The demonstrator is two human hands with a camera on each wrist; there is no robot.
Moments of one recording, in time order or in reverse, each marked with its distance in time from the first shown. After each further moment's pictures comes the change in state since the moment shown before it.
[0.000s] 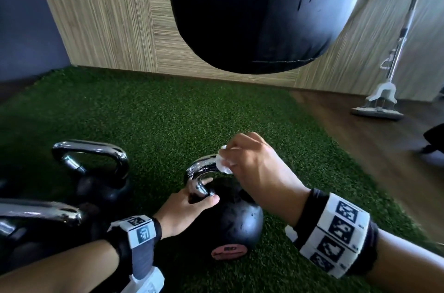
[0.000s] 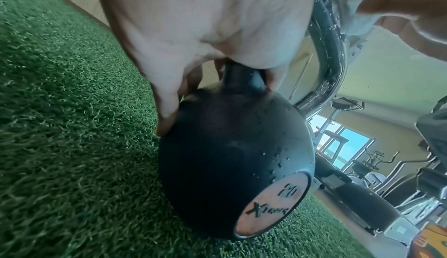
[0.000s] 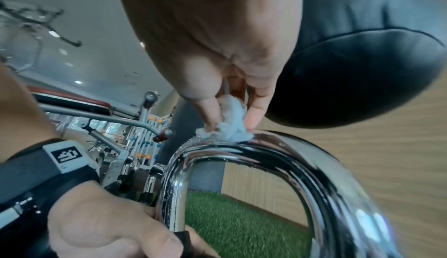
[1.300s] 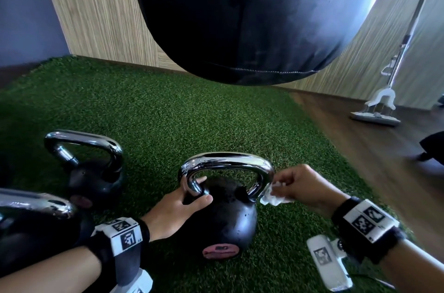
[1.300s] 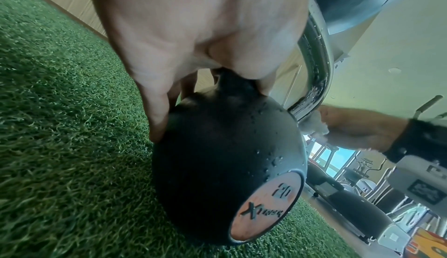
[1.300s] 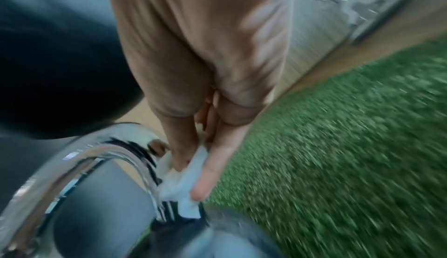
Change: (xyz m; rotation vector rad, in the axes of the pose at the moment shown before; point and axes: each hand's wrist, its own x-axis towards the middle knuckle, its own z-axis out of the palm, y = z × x) left_hand -0.010 0.001 0.000 -0.050 -0.081 0.028; right_hand -0.066 0.106 0.015 0.829 -0.328 0.884
